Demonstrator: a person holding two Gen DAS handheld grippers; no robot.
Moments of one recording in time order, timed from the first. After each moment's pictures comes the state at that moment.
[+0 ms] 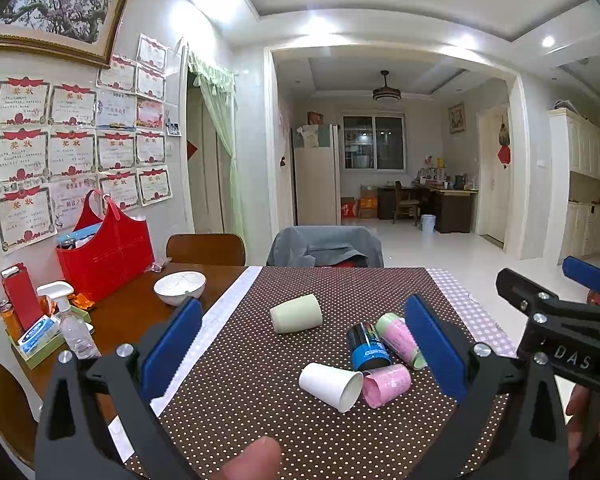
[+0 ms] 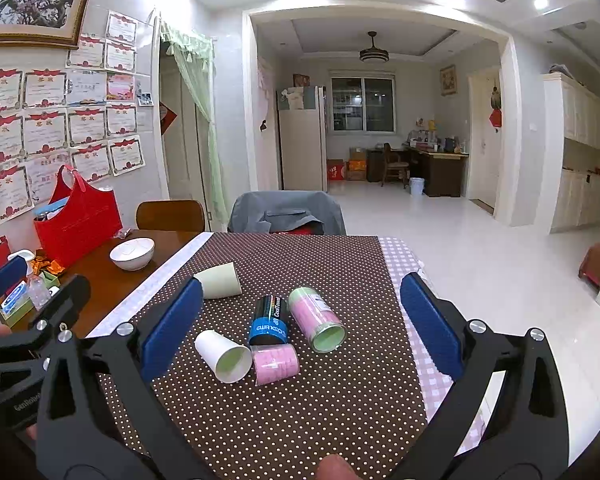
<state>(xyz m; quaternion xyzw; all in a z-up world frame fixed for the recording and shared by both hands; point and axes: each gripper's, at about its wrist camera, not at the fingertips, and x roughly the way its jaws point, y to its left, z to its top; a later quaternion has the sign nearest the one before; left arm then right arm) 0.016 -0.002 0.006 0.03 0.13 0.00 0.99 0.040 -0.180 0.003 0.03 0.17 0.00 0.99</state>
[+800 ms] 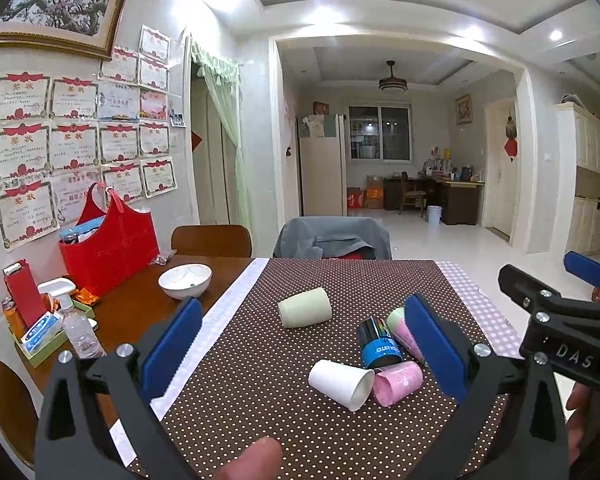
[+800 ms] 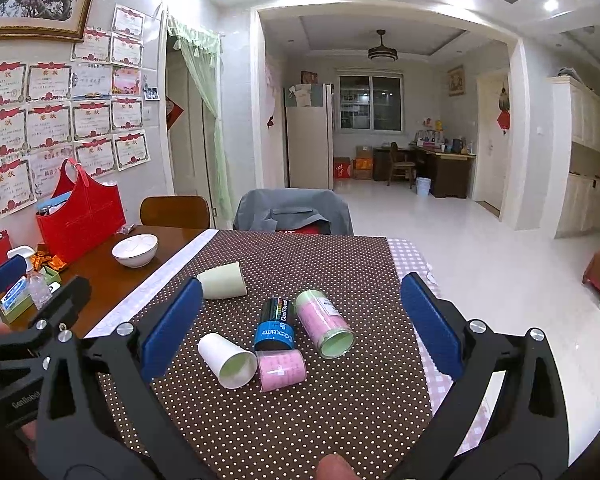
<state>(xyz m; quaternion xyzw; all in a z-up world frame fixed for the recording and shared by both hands) 0.035 0.009 -0.002 0.03 0.14 0.01 0.99 0.058 -0.173 0.004 0.02 0.18 0.01 0.98</state>
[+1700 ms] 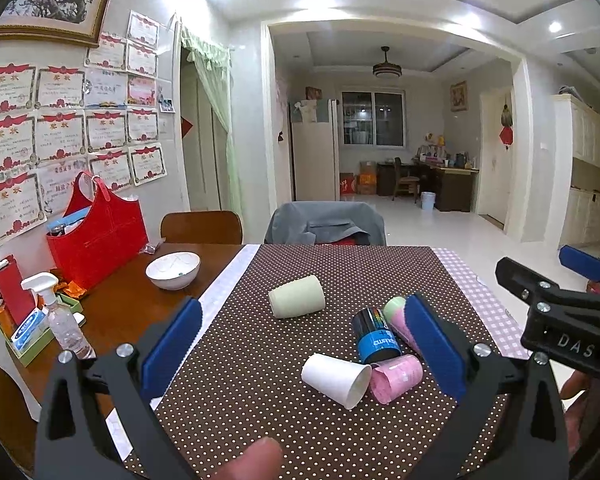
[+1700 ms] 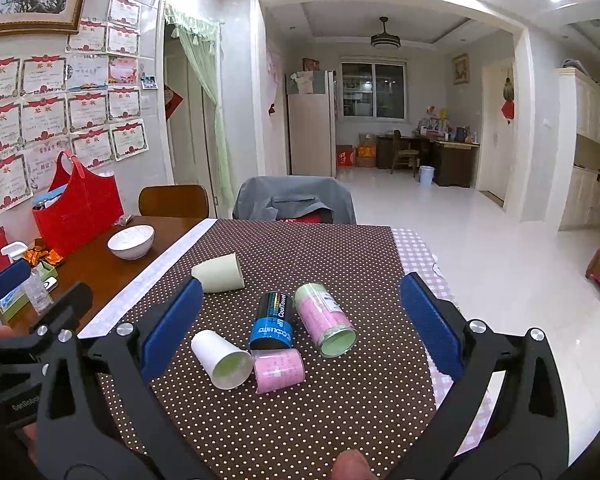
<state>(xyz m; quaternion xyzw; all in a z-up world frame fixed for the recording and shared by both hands) 0.066 0.005 -0.012 0.03 0.17 0.00 0.98 0.086 -0.180 -0.005 0.02 0.20 0.01 0.98</state>
